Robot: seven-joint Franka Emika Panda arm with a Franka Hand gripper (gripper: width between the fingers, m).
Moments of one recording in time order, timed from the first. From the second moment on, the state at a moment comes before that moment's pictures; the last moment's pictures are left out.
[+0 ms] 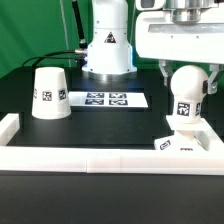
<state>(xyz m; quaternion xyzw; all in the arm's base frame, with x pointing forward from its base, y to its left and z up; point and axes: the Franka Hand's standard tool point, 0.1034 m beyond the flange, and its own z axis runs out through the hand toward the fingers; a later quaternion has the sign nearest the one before) 0.605 0.103 0.114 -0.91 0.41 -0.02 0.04</state>
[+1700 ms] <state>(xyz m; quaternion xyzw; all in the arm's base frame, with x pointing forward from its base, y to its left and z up) 0.605 0.113 0.112 -0.98 -0.21 -0.04 0.01</state>
